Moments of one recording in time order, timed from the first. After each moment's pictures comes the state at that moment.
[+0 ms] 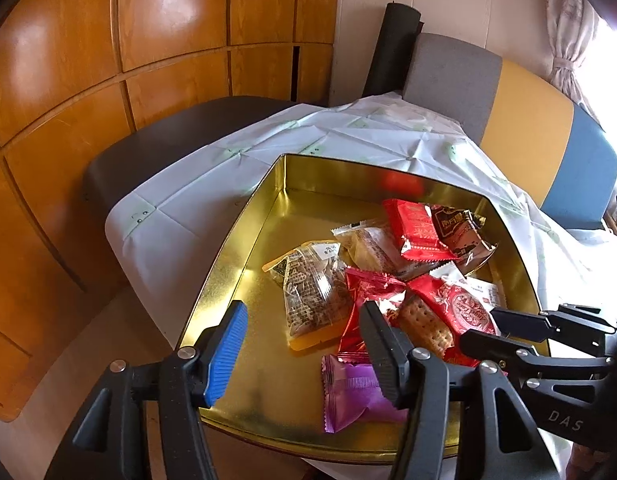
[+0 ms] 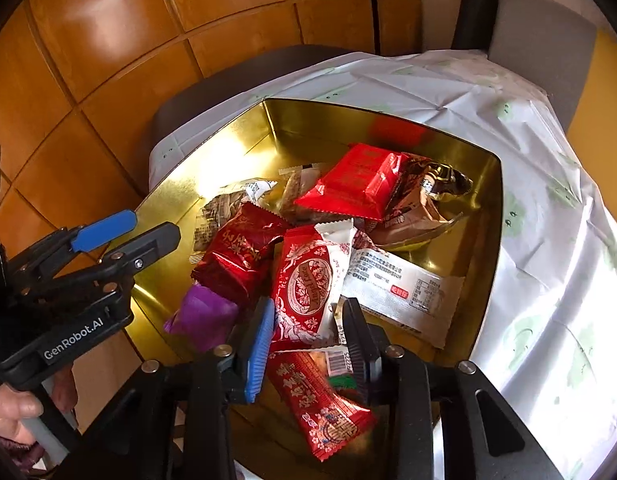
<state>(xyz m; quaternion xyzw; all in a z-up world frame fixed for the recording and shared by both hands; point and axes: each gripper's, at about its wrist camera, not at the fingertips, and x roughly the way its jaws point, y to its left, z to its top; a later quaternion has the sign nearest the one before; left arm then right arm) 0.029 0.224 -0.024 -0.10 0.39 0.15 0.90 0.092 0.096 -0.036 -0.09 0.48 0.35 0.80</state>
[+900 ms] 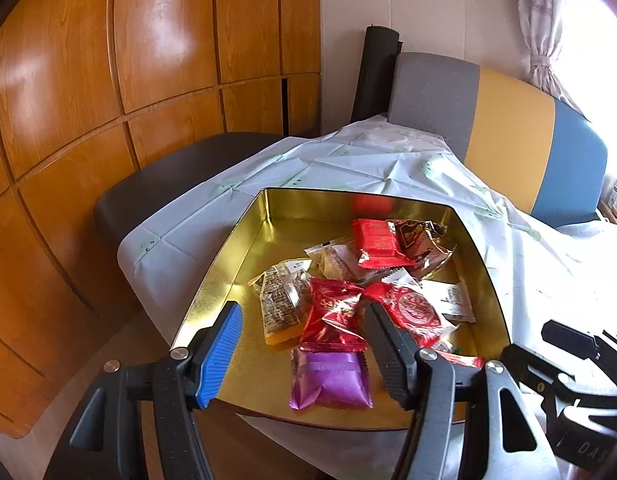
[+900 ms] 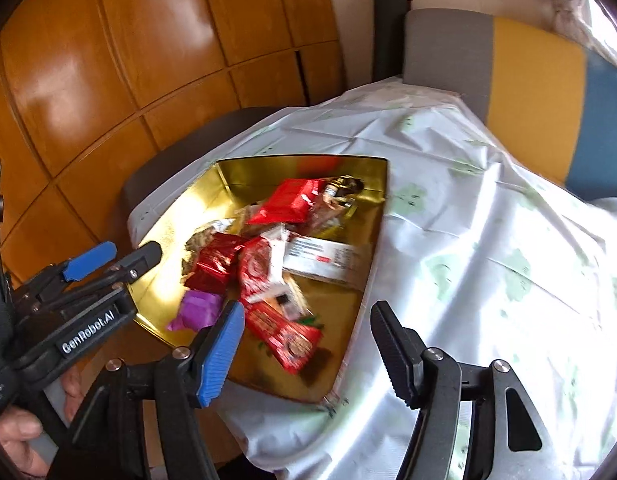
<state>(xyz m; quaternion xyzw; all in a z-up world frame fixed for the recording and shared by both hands) 0.002 0.179 0.005 -0.06 0.35 0.15 0.92 0.030 0.020 -0.005 -0.01 0.41 0.24 0.88</state>
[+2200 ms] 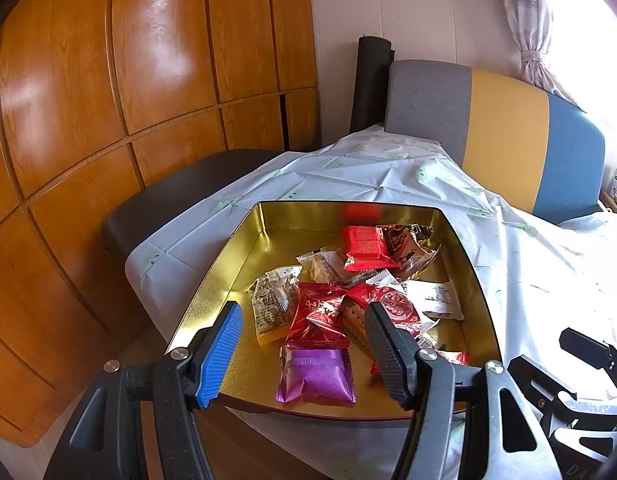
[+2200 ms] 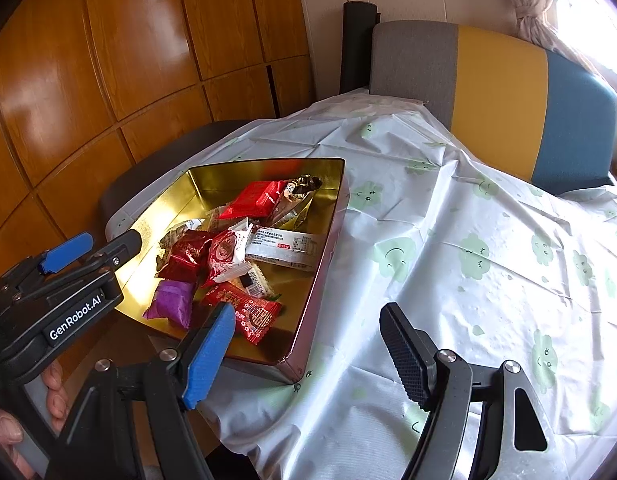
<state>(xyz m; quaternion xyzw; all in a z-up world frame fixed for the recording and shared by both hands) -0.006 0.154 0.011 -0.03 0.33 0.16 0.93 0.009 0.000 -0.007 -0.01 0.39 0.20 0.90</state>
